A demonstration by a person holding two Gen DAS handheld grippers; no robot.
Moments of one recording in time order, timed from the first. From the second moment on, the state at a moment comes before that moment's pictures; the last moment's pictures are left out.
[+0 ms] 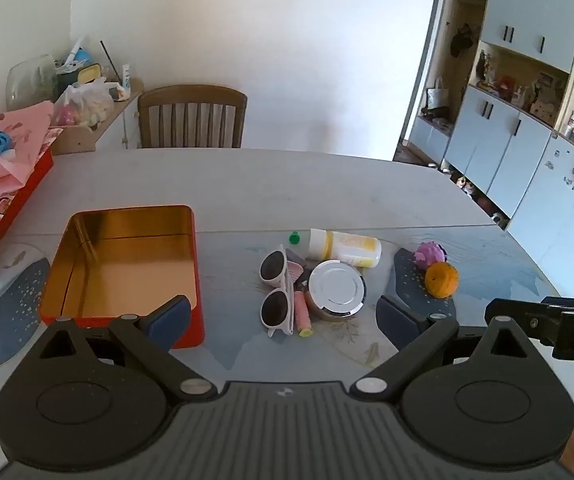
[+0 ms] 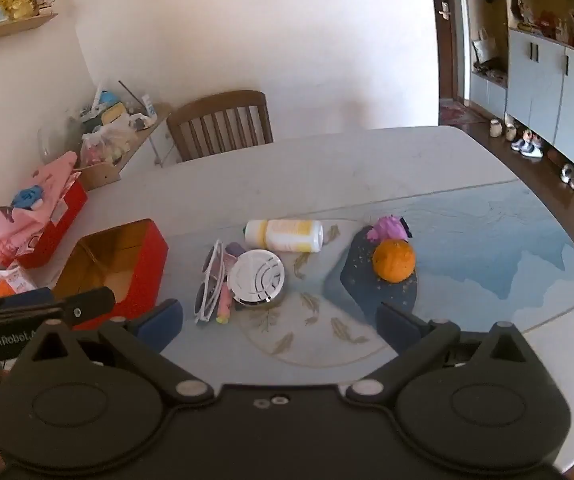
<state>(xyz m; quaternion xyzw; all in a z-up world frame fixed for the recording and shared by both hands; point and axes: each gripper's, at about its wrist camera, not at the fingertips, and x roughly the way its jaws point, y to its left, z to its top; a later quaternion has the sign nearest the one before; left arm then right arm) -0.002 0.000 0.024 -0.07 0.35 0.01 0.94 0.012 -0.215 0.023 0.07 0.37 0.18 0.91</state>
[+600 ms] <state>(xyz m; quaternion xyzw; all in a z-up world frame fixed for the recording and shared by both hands) -0.015 0.003 0.015 -0.07 0.33 -0.02 0.94 -0.003 -0.200 0.024 0.00 0.32 0.17 0.93</state>
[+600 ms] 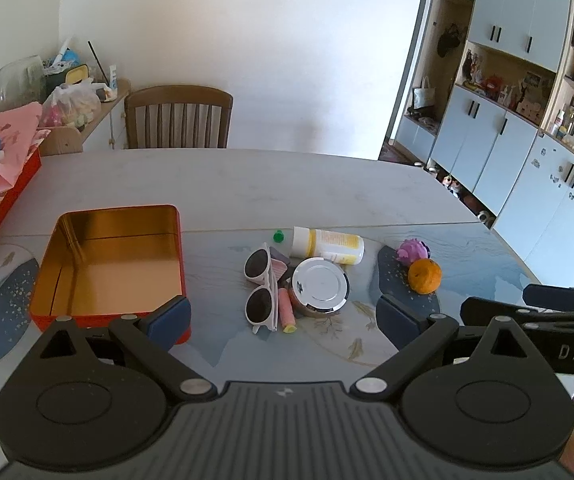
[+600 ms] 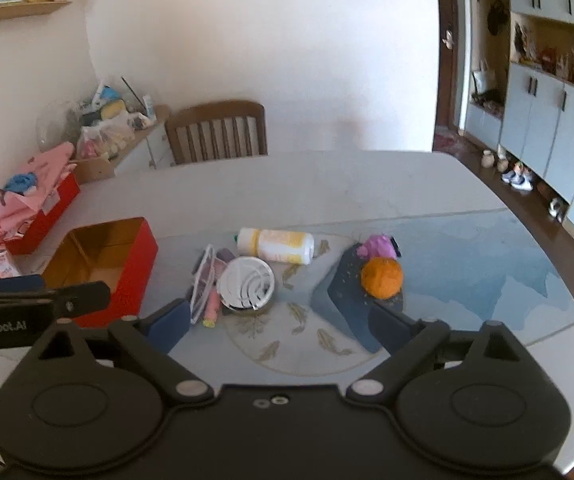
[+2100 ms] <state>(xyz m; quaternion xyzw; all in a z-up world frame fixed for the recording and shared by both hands) 0.069 -0.043 -0.030 -0.06 0.39 0.00 0.92 0.116 -0.270 -0.016 -0.03 0.36 0.19 0.91</state>
